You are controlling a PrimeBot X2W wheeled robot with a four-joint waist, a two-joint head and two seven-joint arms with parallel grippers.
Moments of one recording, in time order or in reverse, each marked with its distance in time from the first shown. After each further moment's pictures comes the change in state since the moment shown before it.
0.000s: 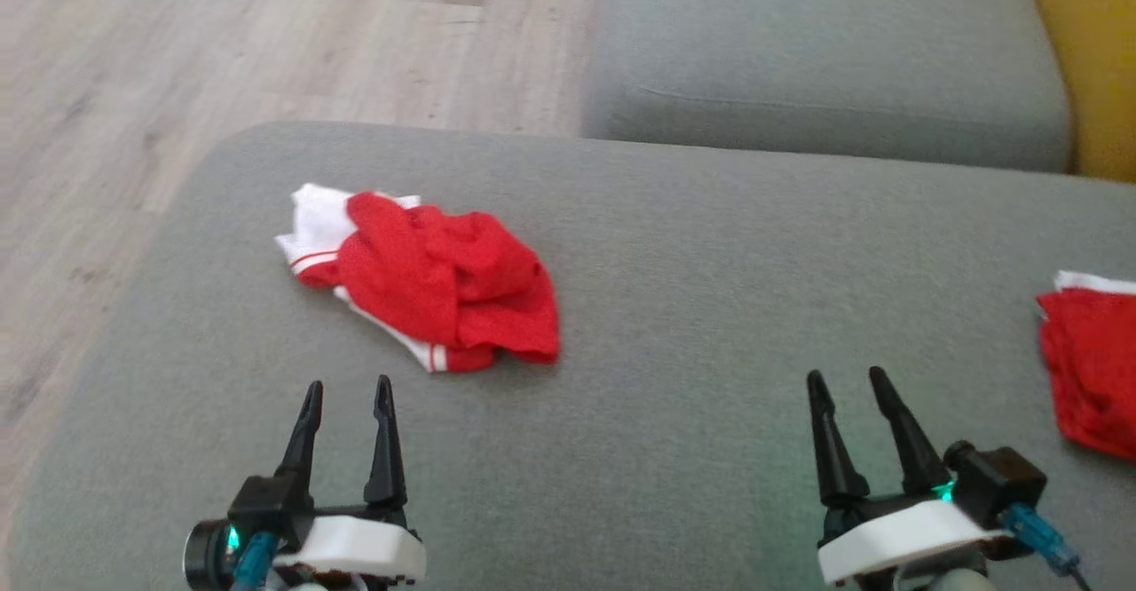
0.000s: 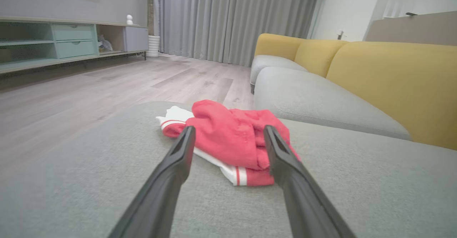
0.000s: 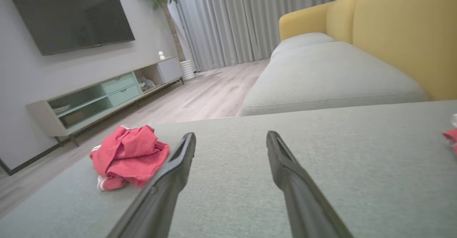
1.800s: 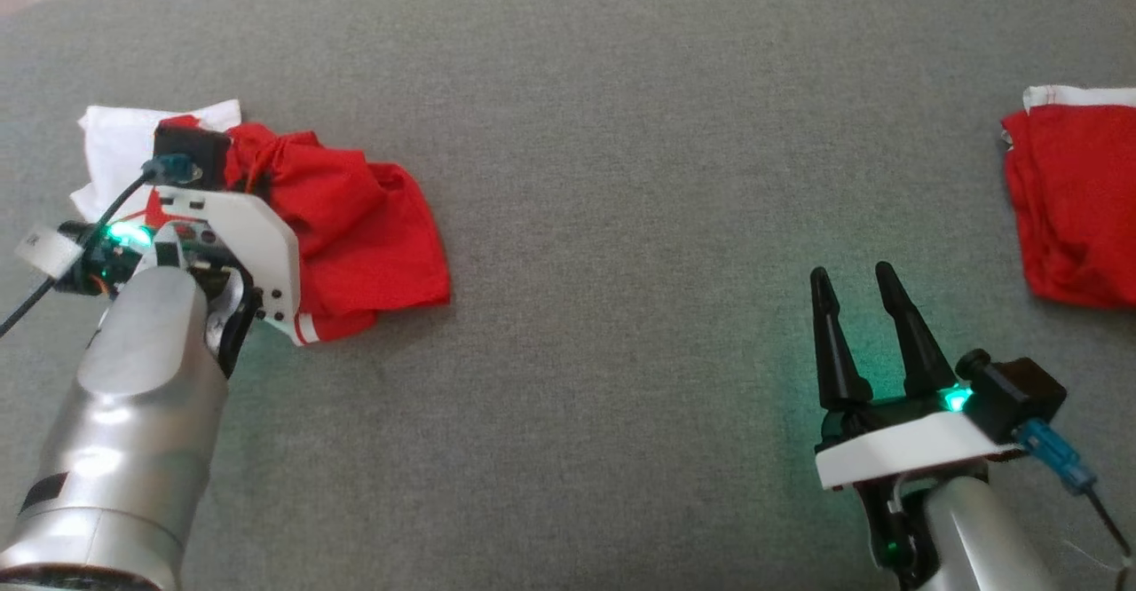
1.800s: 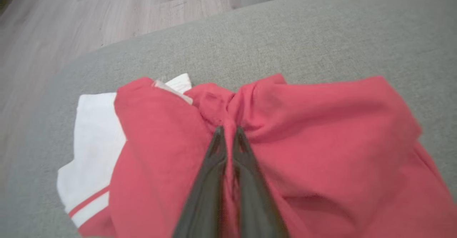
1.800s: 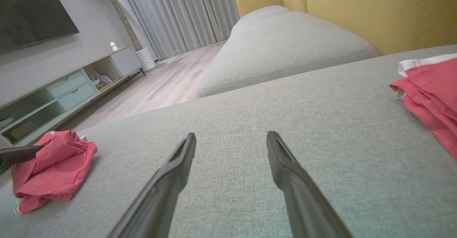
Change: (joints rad) left arm -0.770 0.183 -0.075 0.626 0.039 -0.164 0.493; right arm -0.153 -0.001 0.004 -0.026 0.016 0.000 -0.003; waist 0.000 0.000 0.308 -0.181
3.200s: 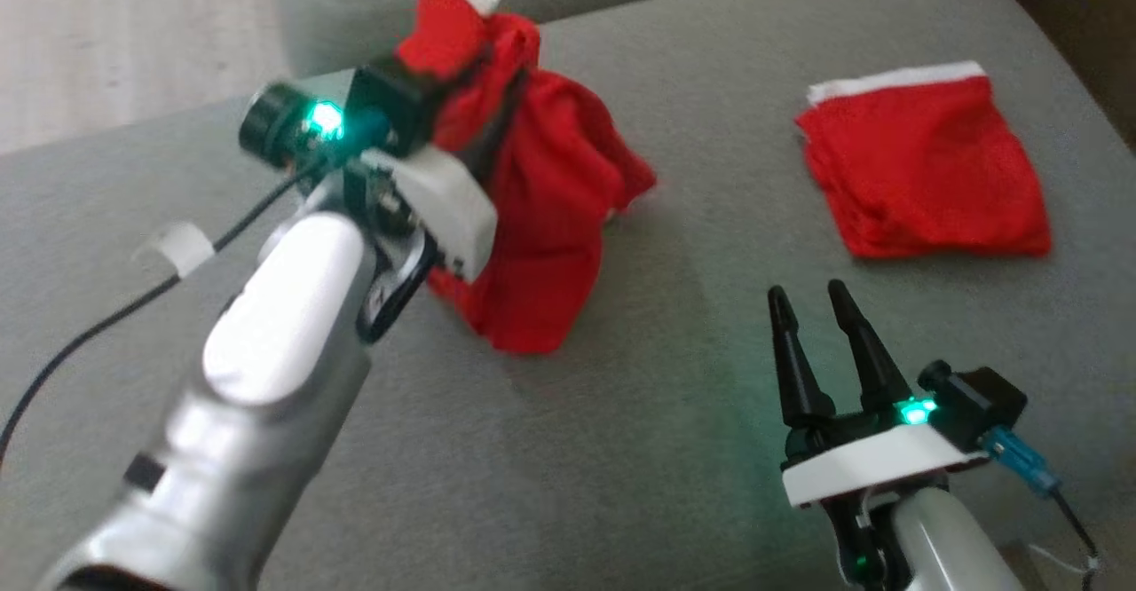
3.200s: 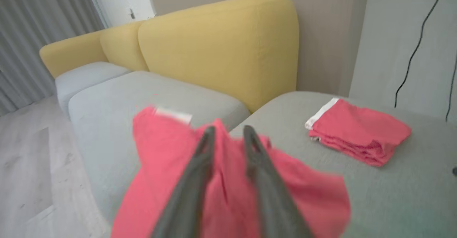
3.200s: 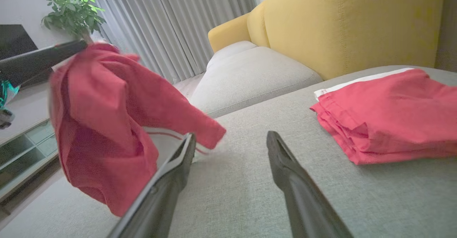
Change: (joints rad) left arm 0.056 -0.049 -0.267 -0.596 -0.099 -0.027 -0.006; right arm 0.008 0.000 0.089 0.017 0.084 0.000 0.000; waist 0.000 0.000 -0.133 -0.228
